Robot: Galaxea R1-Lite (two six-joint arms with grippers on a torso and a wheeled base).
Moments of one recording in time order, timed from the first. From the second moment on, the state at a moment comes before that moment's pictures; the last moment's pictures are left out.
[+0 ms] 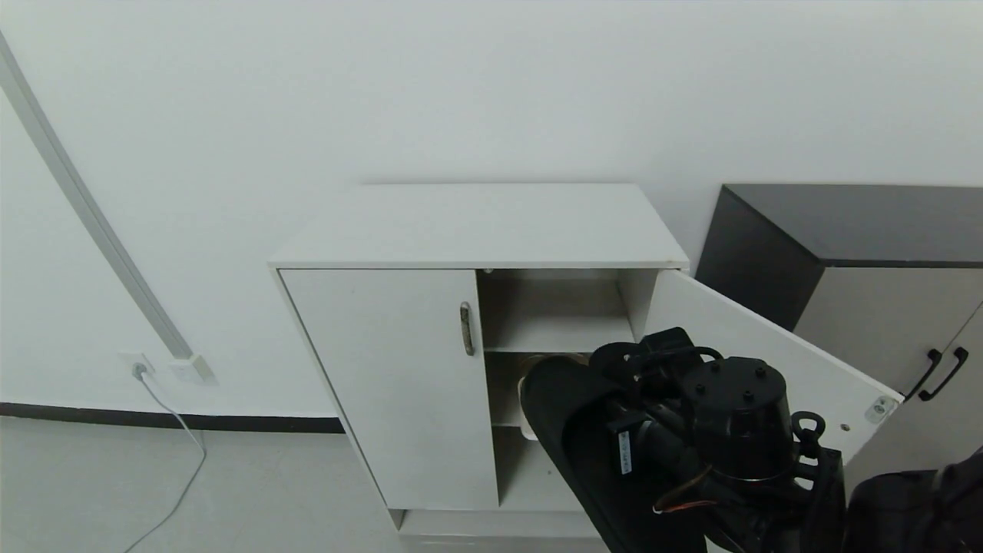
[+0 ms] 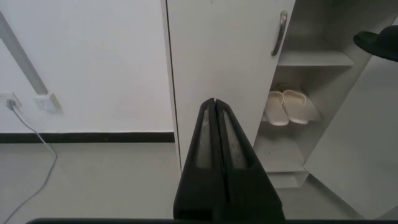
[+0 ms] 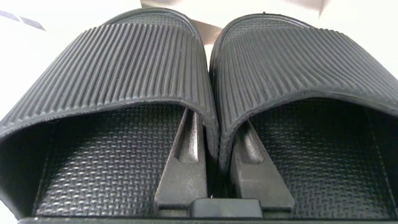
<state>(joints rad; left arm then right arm) 0.00 0.00 0.00 0.00 0.00 0.00 0.86 1.82 -0.63 -0.85 -0.48 0.17</state>
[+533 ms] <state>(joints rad) 0.00 0.00 0.00 0.00 0.00 0.00 0.86 1.83 -0.63 -0.85 -0.48 0.17</state>
